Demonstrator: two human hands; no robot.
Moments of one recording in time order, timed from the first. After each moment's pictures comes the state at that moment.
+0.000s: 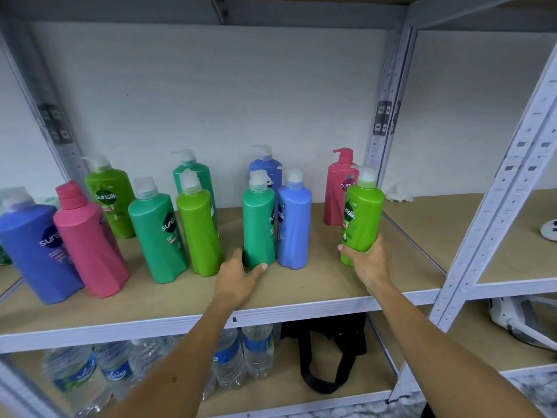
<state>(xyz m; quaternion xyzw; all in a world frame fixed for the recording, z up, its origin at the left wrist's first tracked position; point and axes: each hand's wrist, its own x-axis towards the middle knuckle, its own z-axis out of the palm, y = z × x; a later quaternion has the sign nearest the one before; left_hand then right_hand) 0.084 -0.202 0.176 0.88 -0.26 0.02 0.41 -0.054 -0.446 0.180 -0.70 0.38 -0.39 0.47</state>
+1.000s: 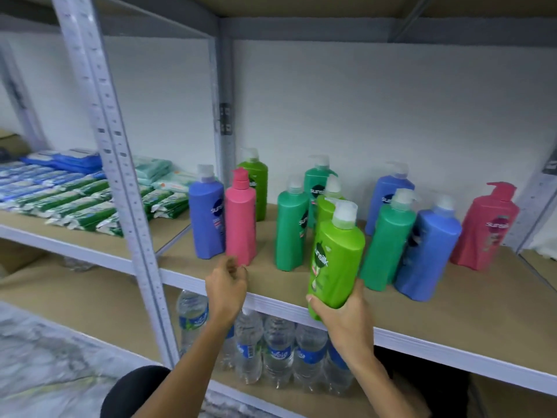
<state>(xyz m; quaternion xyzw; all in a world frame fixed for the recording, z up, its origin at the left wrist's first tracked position) 0.119 0.014 0.167 0.83 0.03 0.18 0.53 0.004 -0.174 0.177 -0.82 0.19 -0.28 0.45</state>
